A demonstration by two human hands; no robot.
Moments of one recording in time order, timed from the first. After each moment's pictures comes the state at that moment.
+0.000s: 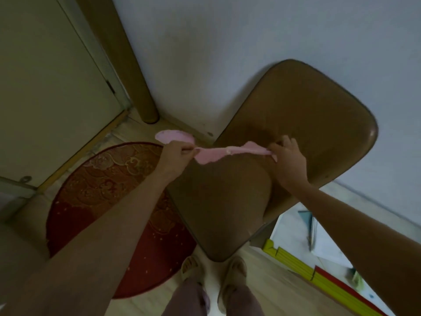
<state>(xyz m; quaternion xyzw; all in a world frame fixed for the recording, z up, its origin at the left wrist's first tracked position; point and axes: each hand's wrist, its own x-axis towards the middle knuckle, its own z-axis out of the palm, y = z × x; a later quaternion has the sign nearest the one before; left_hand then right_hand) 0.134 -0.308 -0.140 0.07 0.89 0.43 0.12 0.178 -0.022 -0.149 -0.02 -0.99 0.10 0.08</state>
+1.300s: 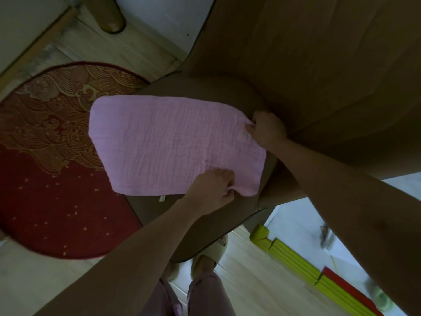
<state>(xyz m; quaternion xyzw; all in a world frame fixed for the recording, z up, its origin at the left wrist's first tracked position) 0.209 -0.135 -0.479 0.27 0.89 0.29 0.21 0.089 0.050 -0.474 -0.05 -0.97 0.12 -0.21</state>
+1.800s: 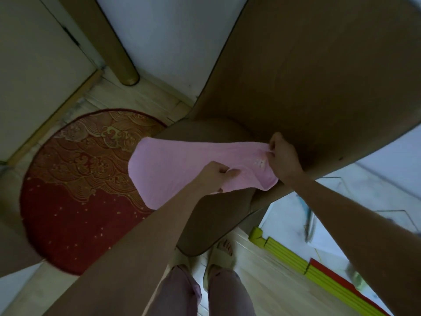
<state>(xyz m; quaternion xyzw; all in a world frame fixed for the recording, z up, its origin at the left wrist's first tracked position) 0.163 -0.124 -0.316 0.17 0.84 0.50 0.15 0.159 0.071 -0.314 -0.13 -0.95 0.25 -0.11</state>
